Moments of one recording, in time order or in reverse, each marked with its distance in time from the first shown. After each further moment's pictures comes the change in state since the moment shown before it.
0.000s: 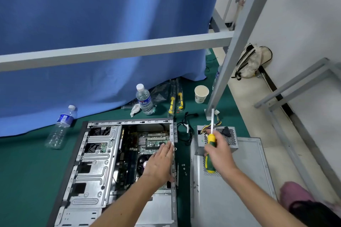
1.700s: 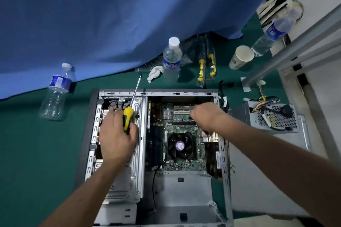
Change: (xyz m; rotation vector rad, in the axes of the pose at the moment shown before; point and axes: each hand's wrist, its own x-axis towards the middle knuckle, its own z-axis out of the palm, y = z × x) left_hand -0.013 -0.225 0.014 -0.349 0.760 -0.312; right_hand 0.098 -0.029 0.189 -1.786 -0.676 -0.456
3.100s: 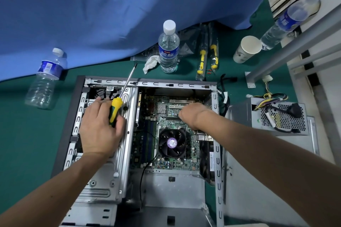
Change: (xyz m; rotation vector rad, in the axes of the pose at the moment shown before) left_hand -0.003 -0.003 0.010 0.128 0.120 0.090; right_hand 0.047 -0.007 0.038 0.090 -0.087 -0.138
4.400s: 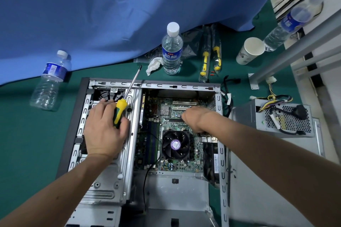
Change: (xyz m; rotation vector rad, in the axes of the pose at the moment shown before) left_hand 0.000 -0.003 0.002 -0.002 -0.001 0.000; right_hand -0.002 -0.003 0.004 0.137 -0.004 0.042
